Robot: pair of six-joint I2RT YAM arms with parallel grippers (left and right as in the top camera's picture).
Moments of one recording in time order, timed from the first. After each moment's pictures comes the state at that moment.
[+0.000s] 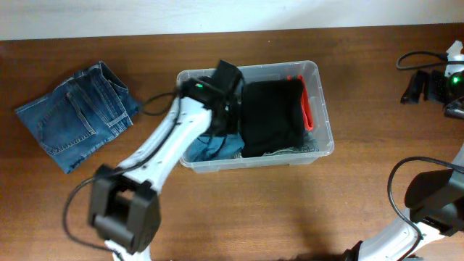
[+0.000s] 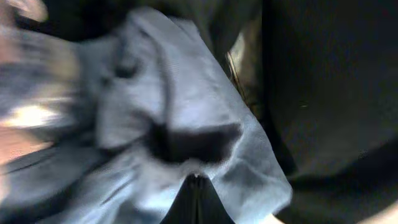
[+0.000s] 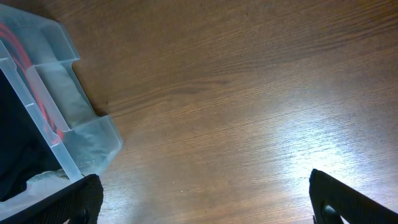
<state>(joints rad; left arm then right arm) -0.54 1.95 1.65 -1.07 -0.01 -0.44 -0.51 1.96 2.22 -1.69 -0.15 -0.16</state>
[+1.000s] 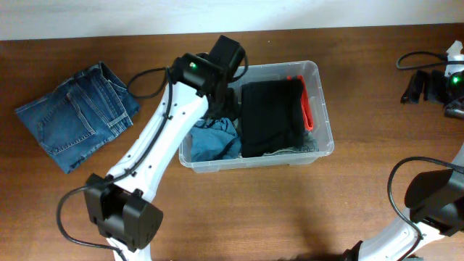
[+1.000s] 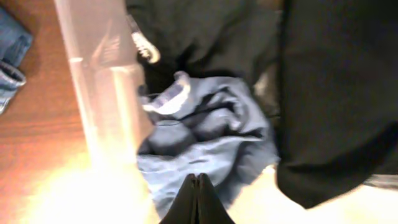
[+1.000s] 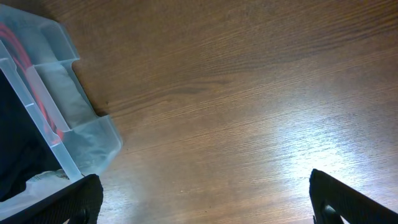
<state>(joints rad) -0.51 1.96 1.97 -1.36 -0.16 -0.44 -0.51 1.96 2.22 -1.69 -0.15 -0.16</state>
